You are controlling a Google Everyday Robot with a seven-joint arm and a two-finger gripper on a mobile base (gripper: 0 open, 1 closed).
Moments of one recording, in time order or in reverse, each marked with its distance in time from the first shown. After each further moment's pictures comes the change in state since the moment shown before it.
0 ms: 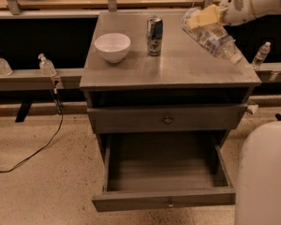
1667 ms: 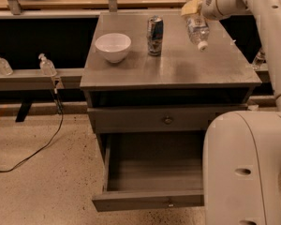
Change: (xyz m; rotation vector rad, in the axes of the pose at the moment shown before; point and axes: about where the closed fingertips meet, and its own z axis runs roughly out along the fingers) arm -0.065 -0.122 0.057 0.417 -0.228 0.286
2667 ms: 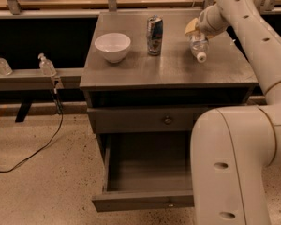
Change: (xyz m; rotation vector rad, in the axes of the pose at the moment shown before) arm 0.044 -0.067 0.038 0.287 0.100 0.074
